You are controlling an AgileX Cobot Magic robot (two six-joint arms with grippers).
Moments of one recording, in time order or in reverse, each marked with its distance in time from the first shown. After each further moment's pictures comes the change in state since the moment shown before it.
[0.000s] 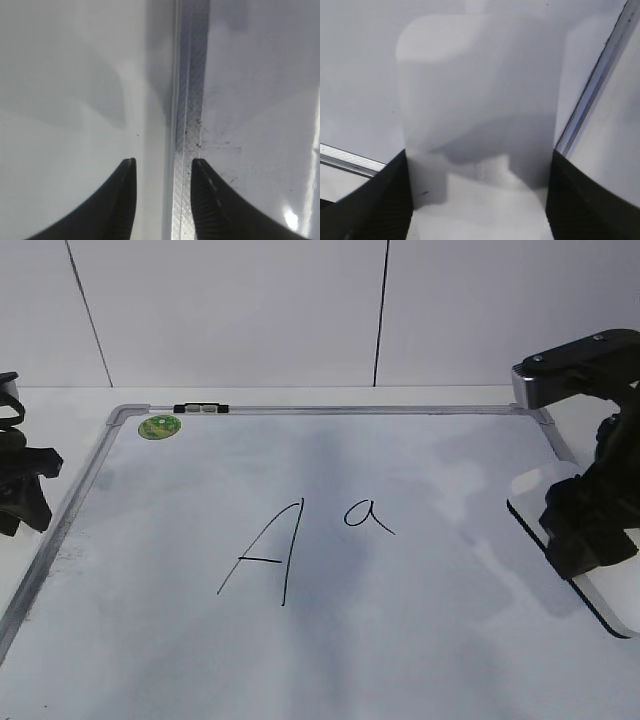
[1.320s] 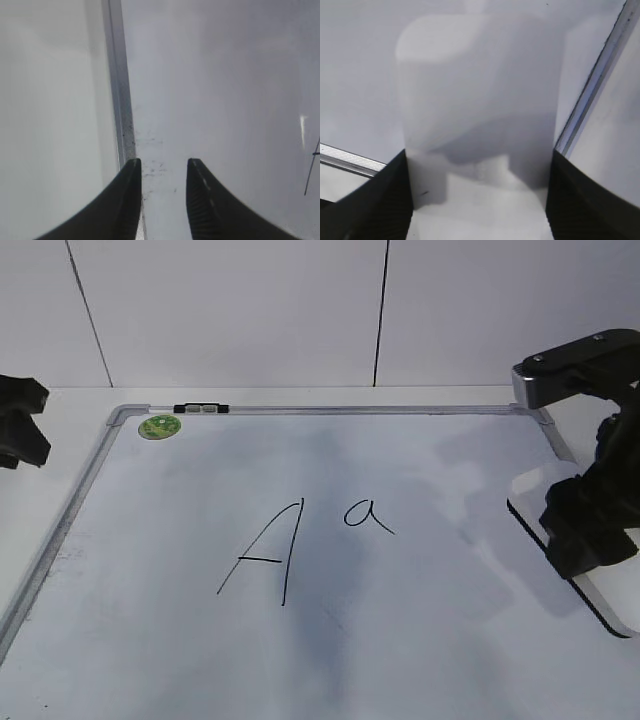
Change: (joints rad) left arm -0.060 -0.237 0.013 -0.048 0.011 0.054; right arm 0.000 0.000 0.000 0.000 -0.002 0.000
